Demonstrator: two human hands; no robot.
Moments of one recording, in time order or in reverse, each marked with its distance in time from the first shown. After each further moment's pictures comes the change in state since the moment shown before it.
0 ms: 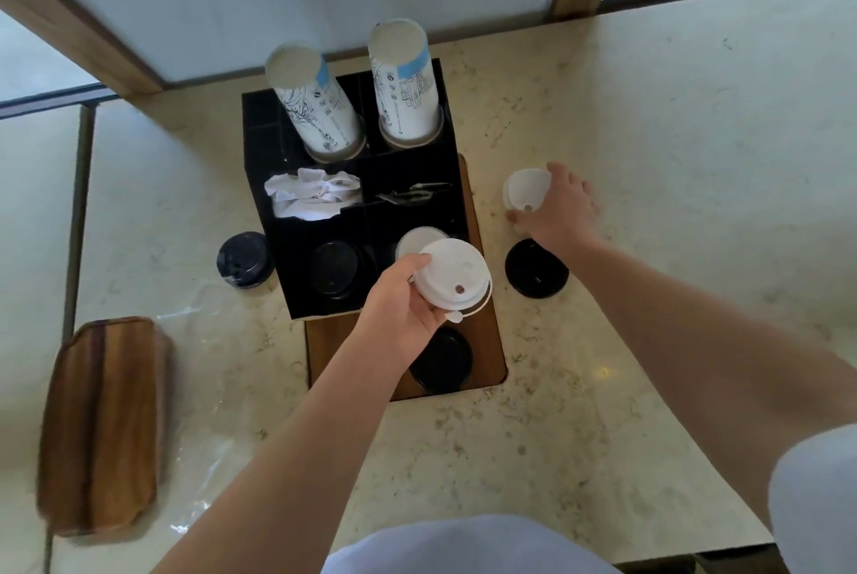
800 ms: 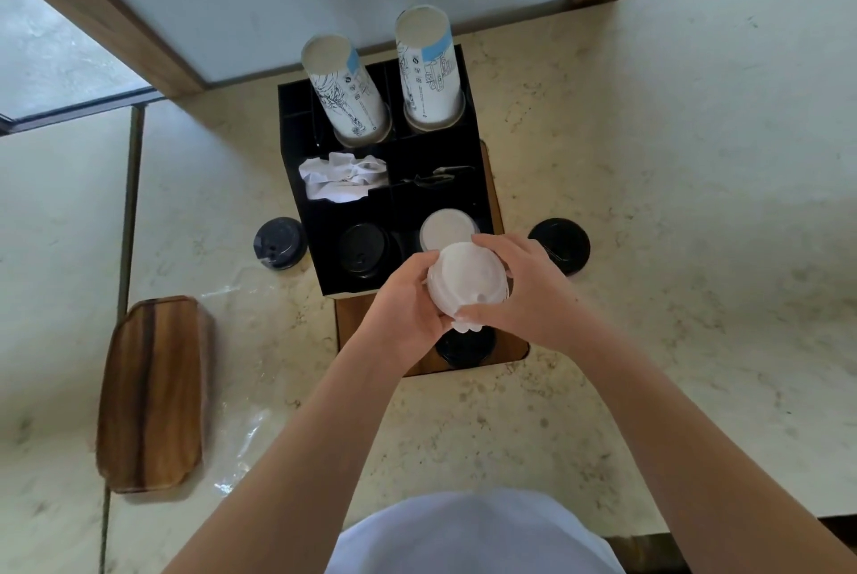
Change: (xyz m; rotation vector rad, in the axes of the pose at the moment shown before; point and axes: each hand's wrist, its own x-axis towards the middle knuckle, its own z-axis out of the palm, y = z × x) left_hand -0.024 -0.008 -0.035 0.202 -0.149 0.027; right_hand -0.170 -0.050 -0.032 0.238 -0.326 -0.415
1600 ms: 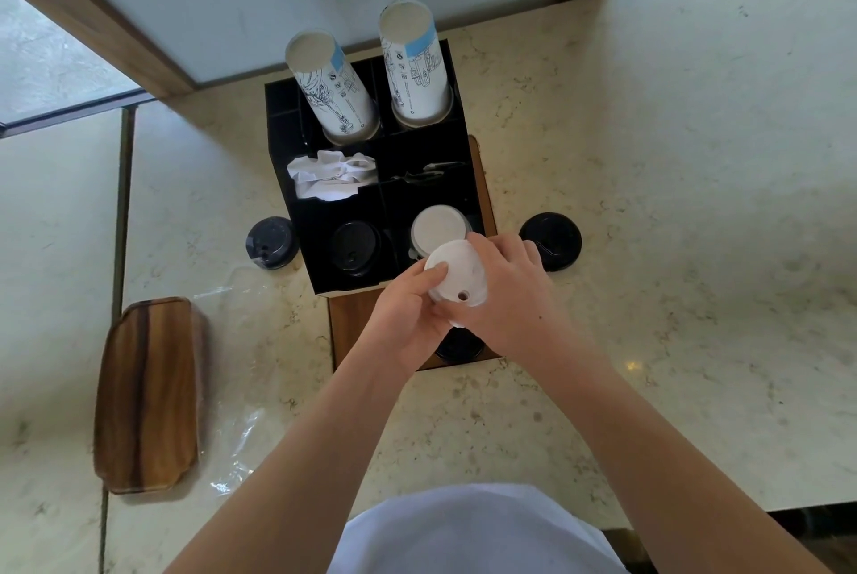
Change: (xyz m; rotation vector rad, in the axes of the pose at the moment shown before) left_hand -0.006 -0.012 0.011 -0.006 -0.052 0.086; right_hand -0.007 -0.005 0.029 -0.270 0.283 -0.009
